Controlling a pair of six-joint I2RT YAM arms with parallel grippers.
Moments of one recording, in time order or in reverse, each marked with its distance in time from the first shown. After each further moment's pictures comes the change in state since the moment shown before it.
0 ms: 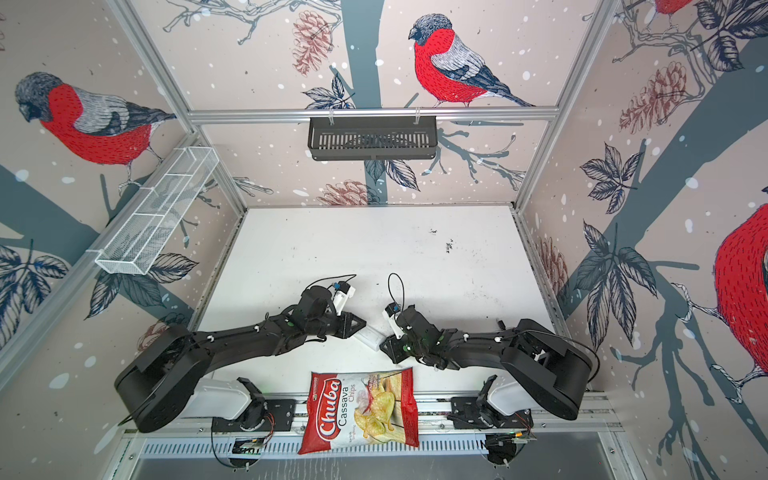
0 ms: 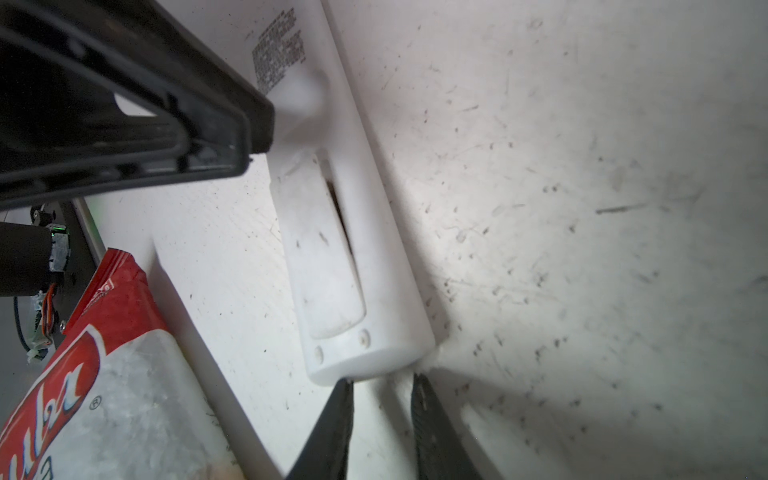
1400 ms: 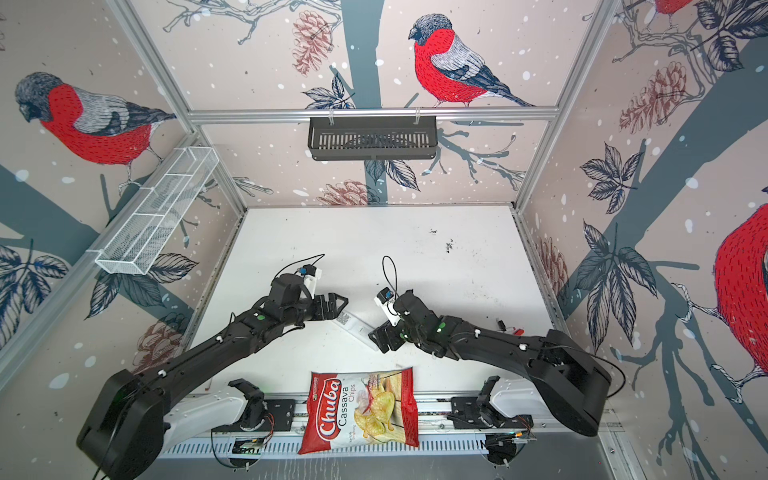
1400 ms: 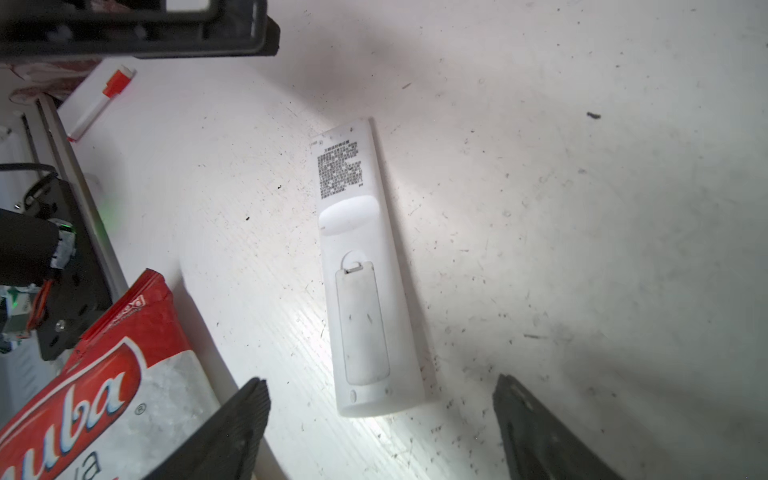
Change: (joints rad) left arm 0.218 -0.303 0.040 -0.342 -0.206 0.003; right arm -0.002 -0.069 0.211 -0.253 0.073 -0.269
